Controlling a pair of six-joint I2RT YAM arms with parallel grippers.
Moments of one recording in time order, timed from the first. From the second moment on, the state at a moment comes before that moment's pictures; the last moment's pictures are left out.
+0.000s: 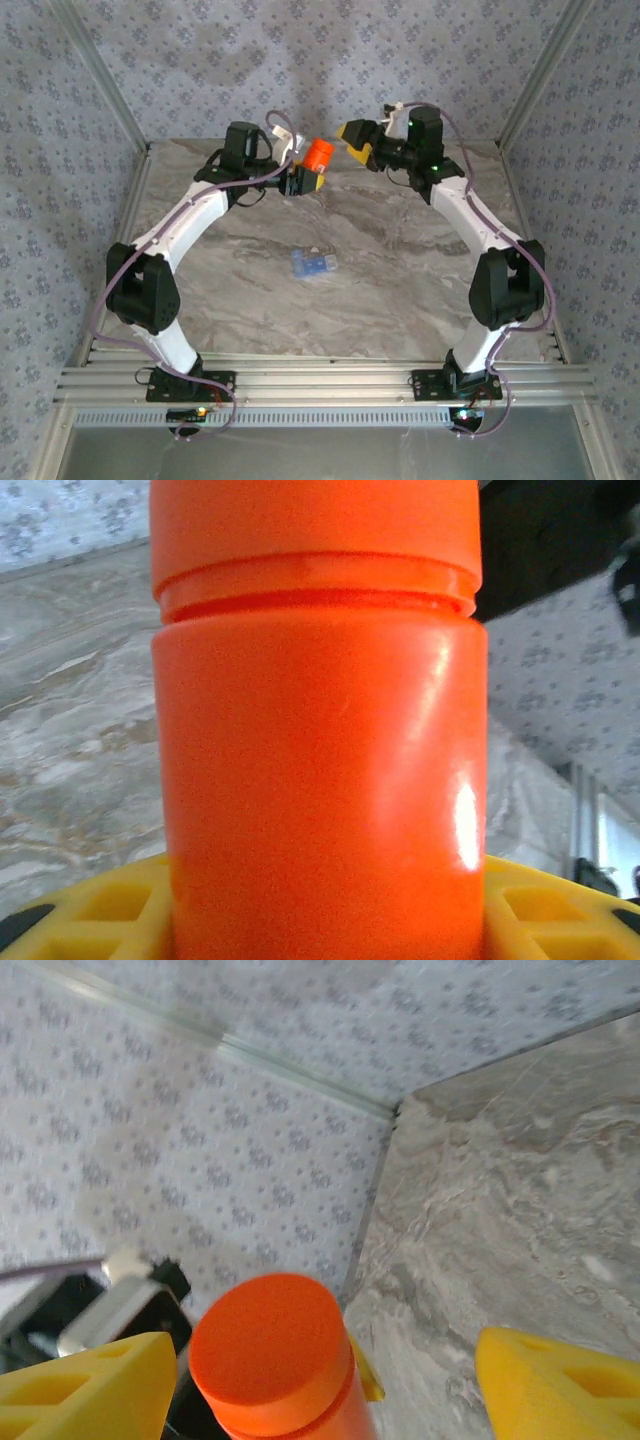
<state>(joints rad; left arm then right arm) -0.42 1.71 1.51 -0.35 0.74 -0.08 0.27 1.71 1.50 -0.02 -0.73 0.96</state>
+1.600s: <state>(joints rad) -0.48 1.69 1.52 -0.50 0.62 0.05 0.36 1.71 1.50 -0.16 -0.72 0.82</state>
